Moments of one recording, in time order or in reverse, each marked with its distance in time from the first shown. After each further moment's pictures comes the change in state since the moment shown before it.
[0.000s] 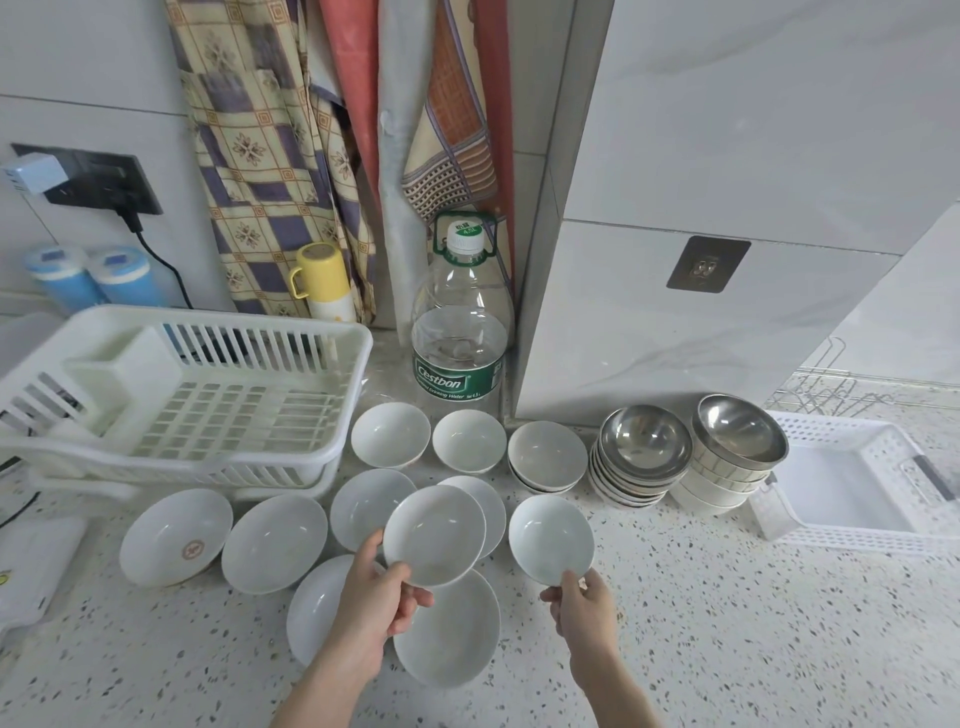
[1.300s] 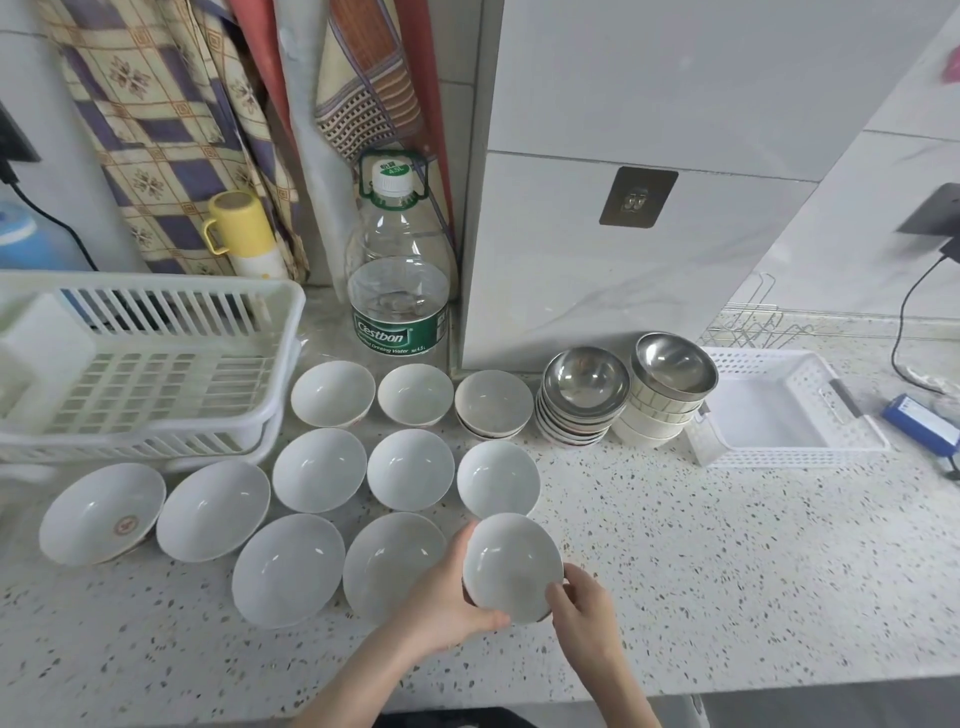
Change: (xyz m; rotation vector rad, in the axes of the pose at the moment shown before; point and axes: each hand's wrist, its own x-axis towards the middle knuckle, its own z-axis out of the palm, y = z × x) left_hand -0.034 -0.042 0.079 0.686 -0.513 0.153; right_hand -0.051 0.024 -0.071 -0.360 -0.066 -0.225
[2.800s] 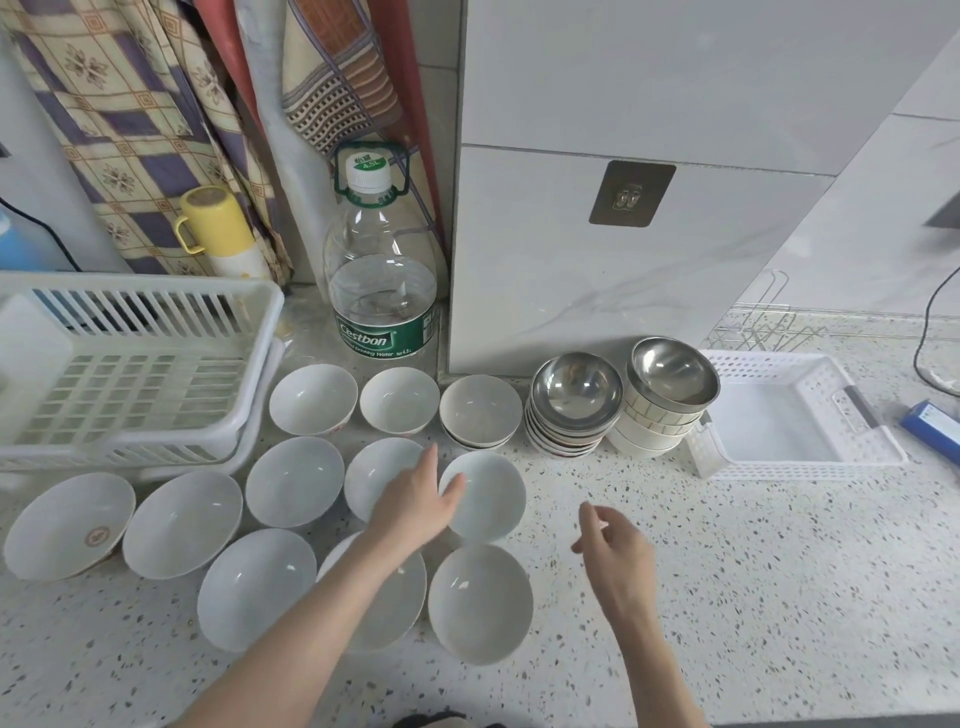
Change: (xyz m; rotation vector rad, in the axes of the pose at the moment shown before) left_hand 0.094 0.038 -0.044 0.479 0.381 -0.064; right_hand 0.064 -0.034 -0.049 -0.105 0.253 -0.014
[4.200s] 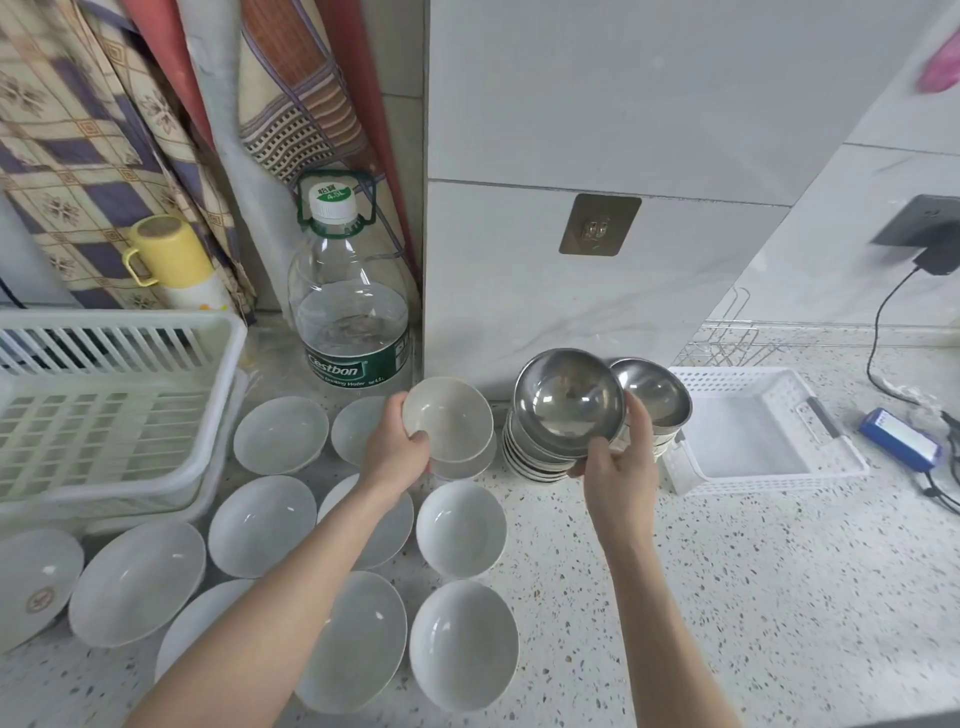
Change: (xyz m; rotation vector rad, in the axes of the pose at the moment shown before) left_hand 0.067 0.030 -0.037 -0.545 0.155 -0.072; right_hand 0.045 -0.096 -0.027 0.293 0.184 -0.159
